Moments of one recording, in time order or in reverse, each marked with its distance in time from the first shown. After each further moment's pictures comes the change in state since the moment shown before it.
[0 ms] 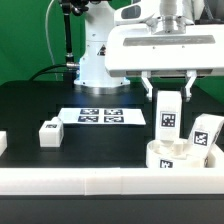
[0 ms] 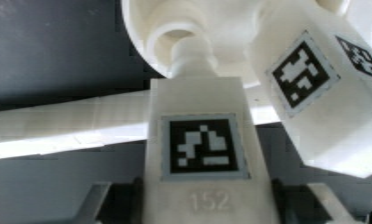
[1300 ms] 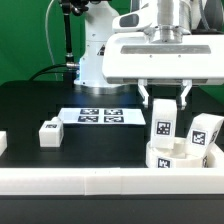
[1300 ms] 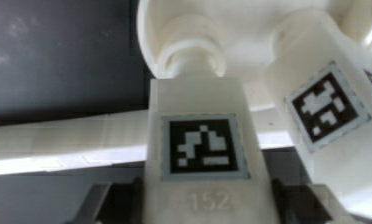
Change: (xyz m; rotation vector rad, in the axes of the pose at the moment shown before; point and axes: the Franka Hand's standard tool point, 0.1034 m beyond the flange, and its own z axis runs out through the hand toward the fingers) arm -0.012 0.006 0.009 -0.016 -0.009 -0.019
